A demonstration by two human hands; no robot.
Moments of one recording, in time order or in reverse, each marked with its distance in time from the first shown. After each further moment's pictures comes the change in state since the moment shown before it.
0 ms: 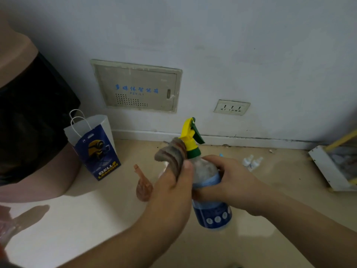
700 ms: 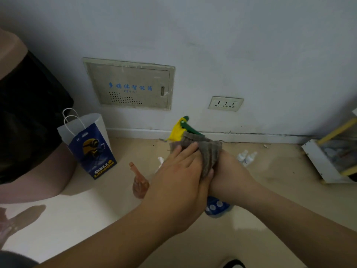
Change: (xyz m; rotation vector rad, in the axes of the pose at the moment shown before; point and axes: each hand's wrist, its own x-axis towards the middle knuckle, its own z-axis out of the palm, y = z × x) left_hand 0.013 0.003 0.009 1.033 -0.173 0.644; right_hand 0.009 0.002 0.006 -0.550 0.106 -0.041
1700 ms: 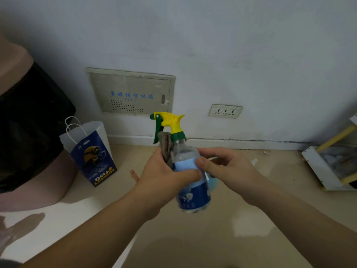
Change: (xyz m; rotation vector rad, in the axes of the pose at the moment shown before) left_hand 0.015 -0.031 -0.016 -1.077 0.015 -0.470; right_hand 0.001 0.010 -0.018 0.843 0.141 0.039
